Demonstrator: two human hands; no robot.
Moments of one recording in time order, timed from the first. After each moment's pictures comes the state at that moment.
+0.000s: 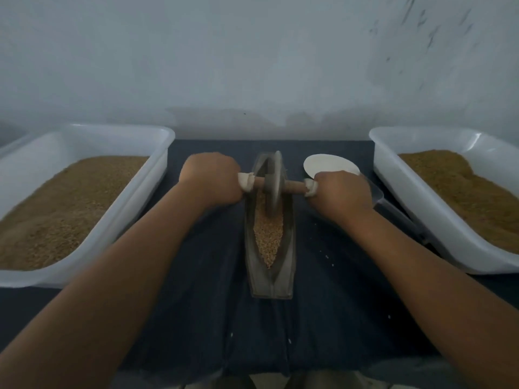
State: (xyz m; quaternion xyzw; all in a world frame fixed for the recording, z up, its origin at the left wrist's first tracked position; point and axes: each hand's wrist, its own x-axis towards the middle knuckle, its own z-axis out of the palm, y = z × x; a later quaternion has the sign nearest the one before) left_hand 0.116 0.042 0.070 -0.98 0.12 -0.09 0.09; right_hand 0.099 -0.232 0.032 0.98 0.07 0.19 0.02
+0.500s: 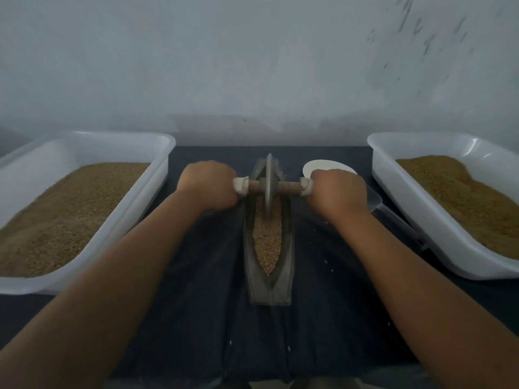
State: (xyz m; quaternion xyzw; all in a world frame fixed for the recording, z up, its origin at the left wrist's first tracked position) left_hand 0.125 0.053 0.058 -0.98 0.13 -0.10 0.06; right_hand 0.102 -0.221 0.045 0.96 0.06 0.25 0.04
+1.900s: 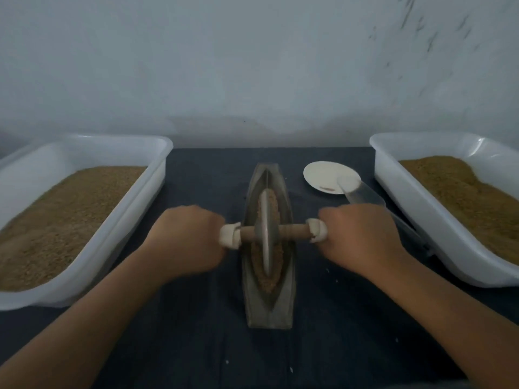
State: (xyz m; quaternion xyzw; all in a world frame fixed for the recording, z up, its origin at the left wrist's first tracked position) left_hand 0.039 0.081 0.033 -0.98 0.16 -0.08 0.05; right_hand 0.031 -0.247 0.032 0.95 0.17 0.26 0.03
